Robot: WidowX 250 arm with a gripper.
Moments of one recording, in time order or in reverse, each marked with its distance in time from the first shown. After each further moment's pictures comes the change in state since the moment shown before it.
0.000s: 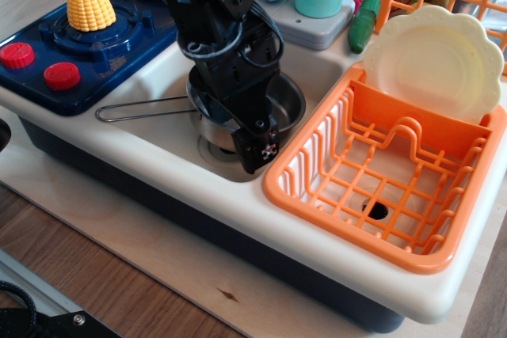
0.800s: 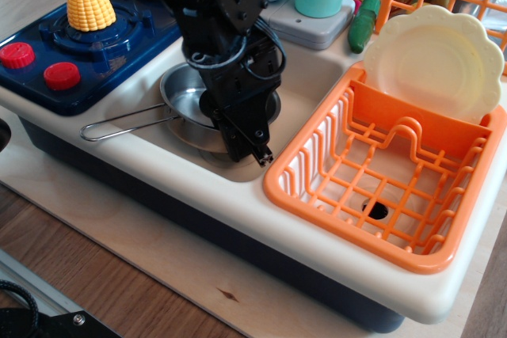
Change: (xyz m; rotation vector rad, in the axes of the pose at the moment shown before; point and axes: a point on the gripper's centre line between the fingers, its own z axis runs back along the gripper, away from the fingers) arm 0.002 -0.004 0.003 0.057 0.115 -0.044
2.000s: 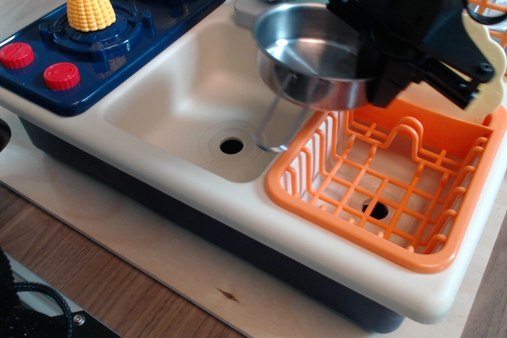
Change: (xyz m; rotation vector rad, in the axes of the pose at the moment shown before) arm 0.087 -0.081 0.061 0.155 -0.004 0.333
